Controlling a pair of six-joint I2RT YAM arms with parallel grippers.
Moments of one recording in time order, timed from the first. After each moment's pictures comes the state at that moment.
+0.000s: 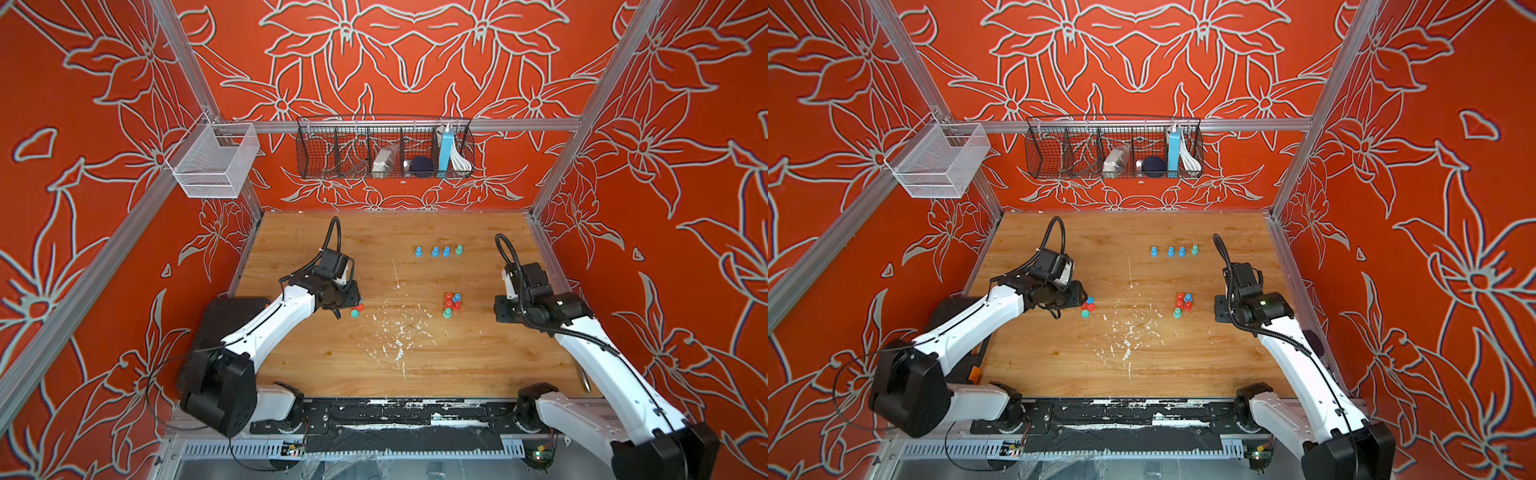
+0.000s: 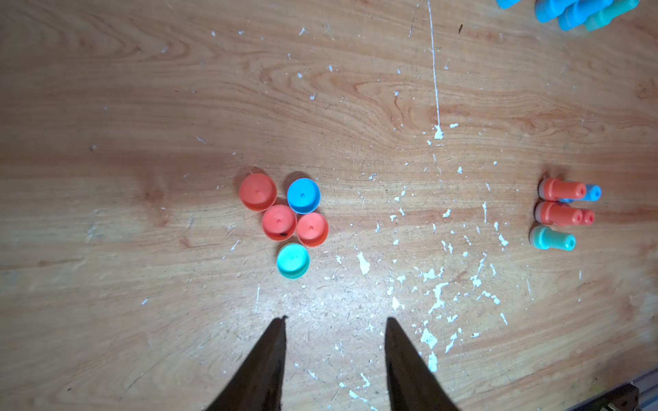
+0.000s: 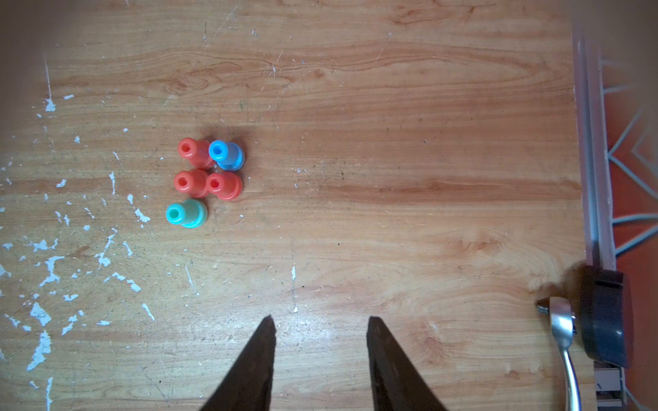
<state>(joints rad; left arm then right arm) -0.35 1.37 0.96 -0.66 0.14 -0.51 0.29 0.99 0.88 -0.96 0.12 0.25</state>
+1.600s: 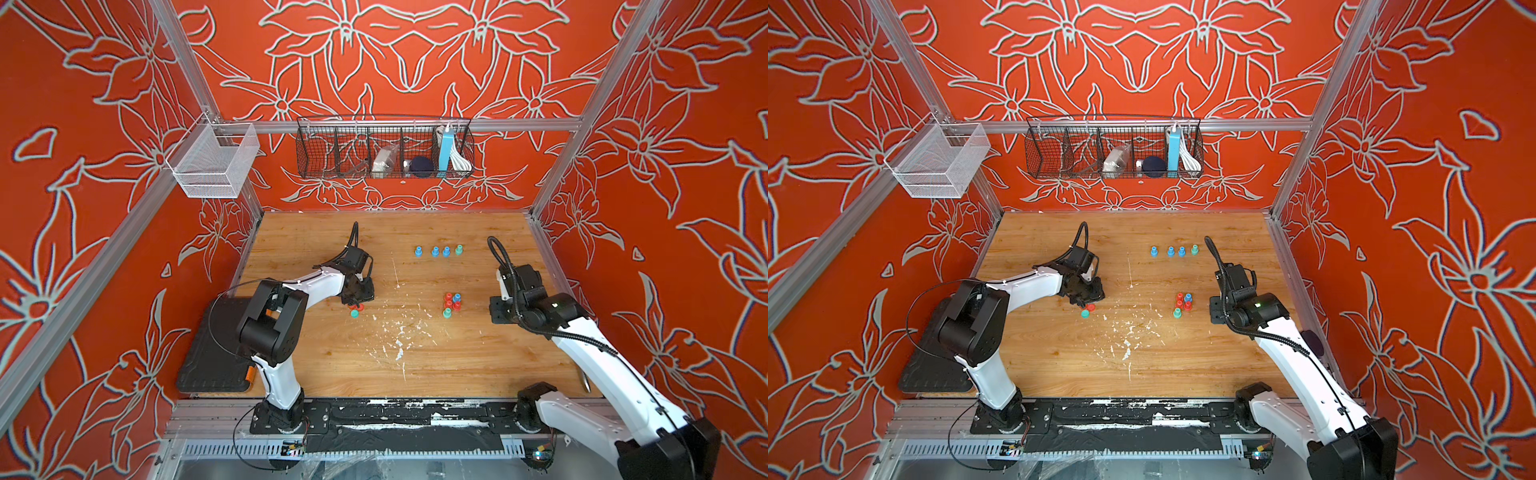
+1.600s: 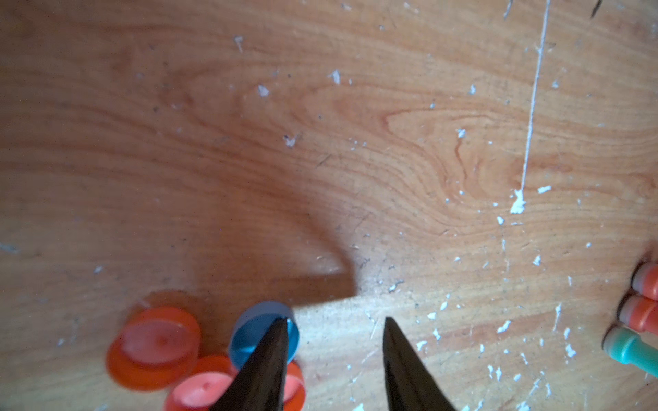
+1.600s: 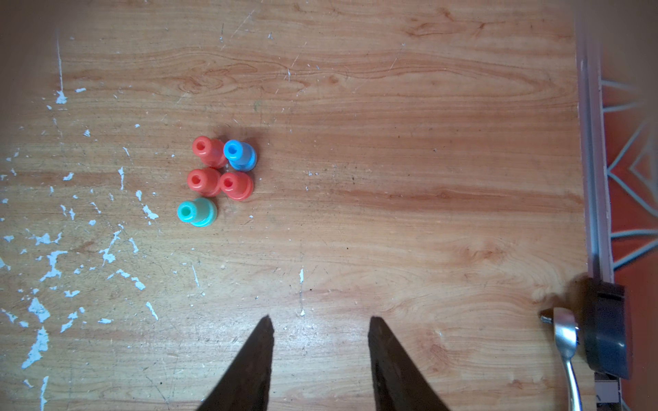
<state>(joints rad) -0.36 1.79 1.08 -0.47 0.16 -0.59 0.36 0.99 0.87 -0.95 0.17 0.27</state>
